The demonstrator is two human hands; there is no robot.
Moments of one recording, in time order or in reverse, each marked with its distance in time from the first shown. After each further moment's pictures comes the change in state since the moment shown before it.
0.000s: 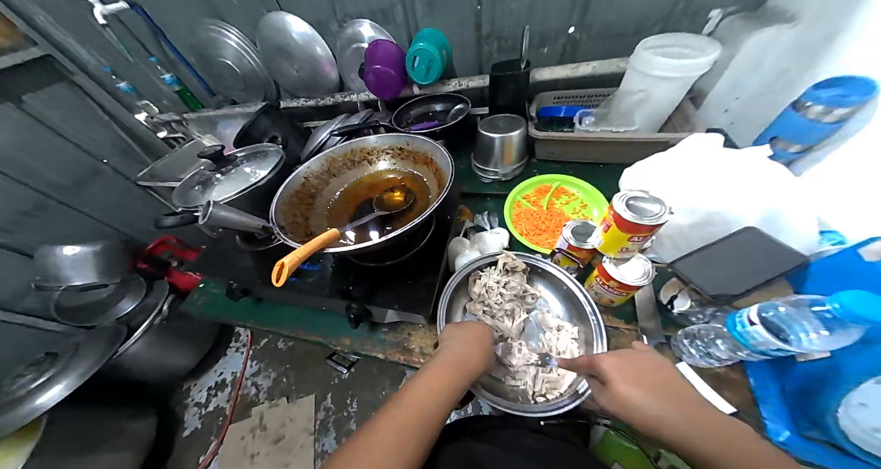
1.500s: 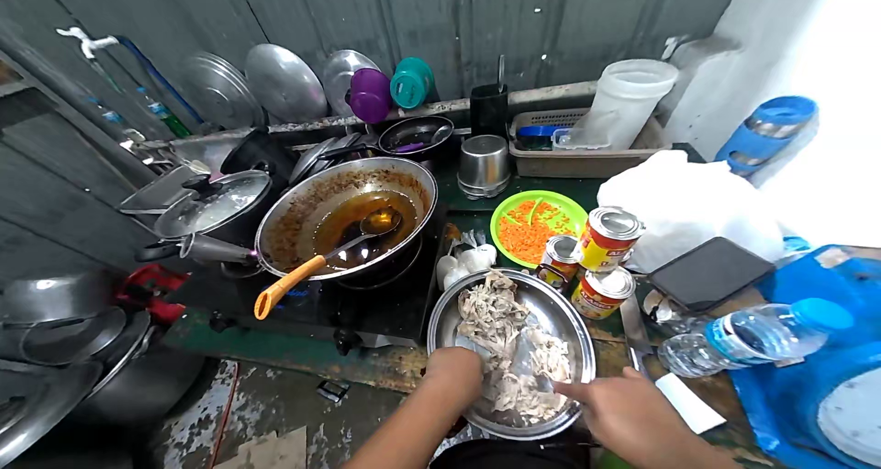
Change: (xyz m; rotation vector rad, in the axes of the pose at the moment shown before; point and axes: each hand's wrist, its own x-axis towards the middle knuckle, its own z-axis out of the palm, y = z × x) left_hand -0.006 -0.002 0.005 0.073 -0.017 0.010; right_hand 0.000 0.004 0.020 0.007 0.009 0.044
